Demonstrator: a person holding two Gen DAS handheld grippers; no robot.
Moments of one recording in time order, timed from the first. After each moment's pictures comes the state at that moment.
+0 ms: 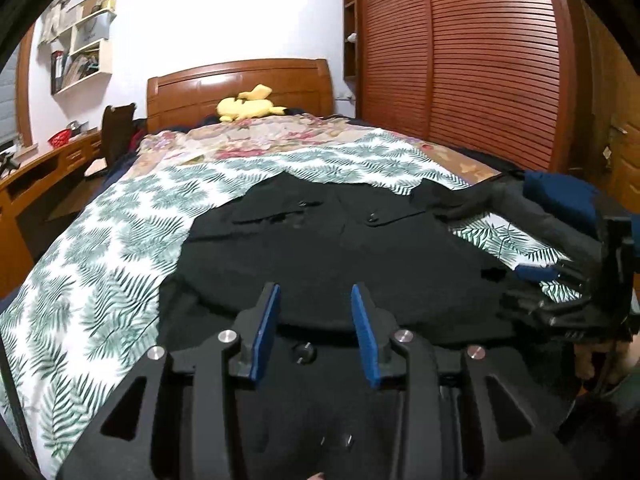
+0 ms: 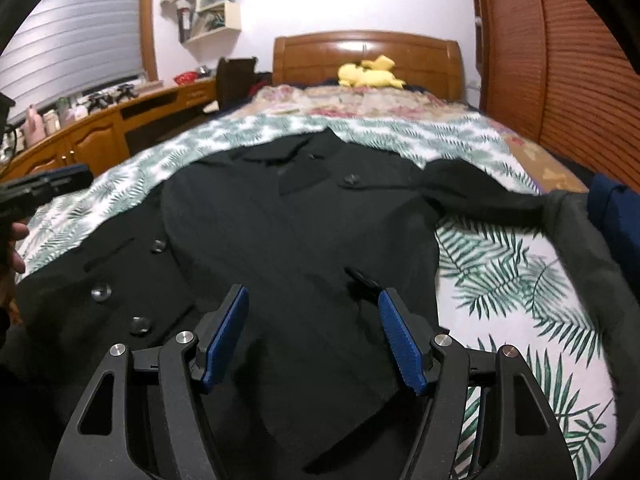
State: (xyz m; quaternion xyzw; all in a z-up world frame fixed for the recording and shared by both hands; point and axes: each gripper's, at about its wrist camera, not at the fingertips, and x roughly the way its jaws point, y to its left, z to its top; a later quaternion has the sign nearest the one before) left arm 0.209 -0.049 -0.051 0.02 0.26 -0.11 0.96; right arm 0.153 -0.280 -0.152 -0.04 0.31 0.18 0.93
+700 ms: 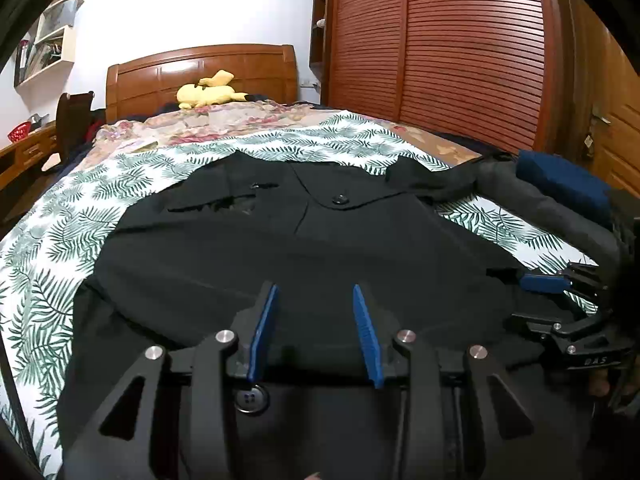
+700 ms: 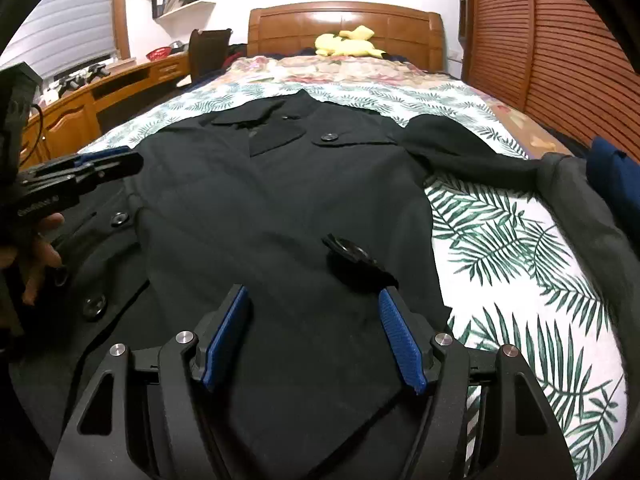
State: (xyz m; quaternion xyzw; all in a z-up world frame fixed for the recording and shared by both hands) left arm 0.270 -0.077 -0.105 0.01 0.28 -0.18 0.94; right arm 0.163 -0.278 -0.179 -0.05 0.35 0.14 0.92
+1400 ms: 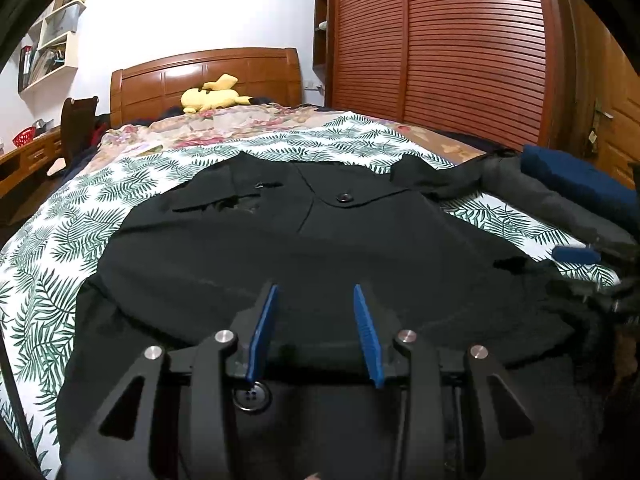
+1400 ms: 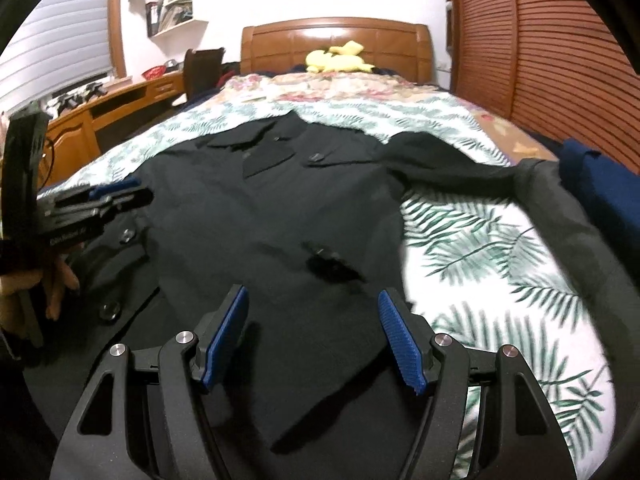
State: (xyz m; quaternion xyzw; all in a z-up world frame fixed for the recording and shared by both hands) left arm 0.266 -0.080 -0.109 0.02 0.27 -0.17 0.95; right arm 0.148 -0.295 -0.155 -0.03 0.32 0.12 0.94
